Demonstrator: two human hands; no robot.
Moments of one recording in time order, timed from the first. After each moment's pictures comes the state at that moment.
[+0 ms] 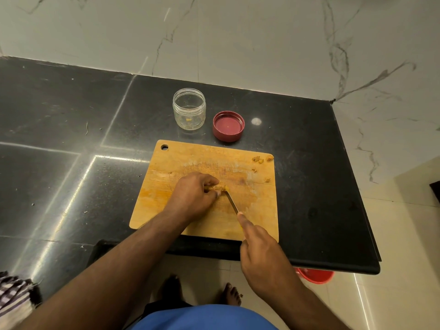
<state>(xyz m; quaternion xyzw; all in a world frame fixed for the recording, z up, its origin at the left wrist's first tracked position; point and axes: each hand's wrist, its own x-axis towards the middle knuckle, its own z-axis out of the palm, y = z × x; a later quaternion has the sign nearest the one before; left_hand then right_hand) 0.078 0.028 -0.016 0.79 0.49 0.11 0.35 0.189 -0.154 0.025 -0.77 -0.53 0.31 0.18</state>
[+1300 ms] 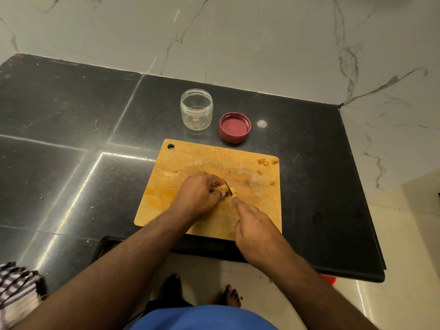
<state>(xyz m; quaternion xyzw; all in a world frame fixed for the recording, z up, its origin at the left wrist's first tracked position) 0.080 0.027 -0.017 0.80 0.49 0.11 0.33 0.199 -0.106 0.027 -0.75 -0.58 0.30 0.14</state>
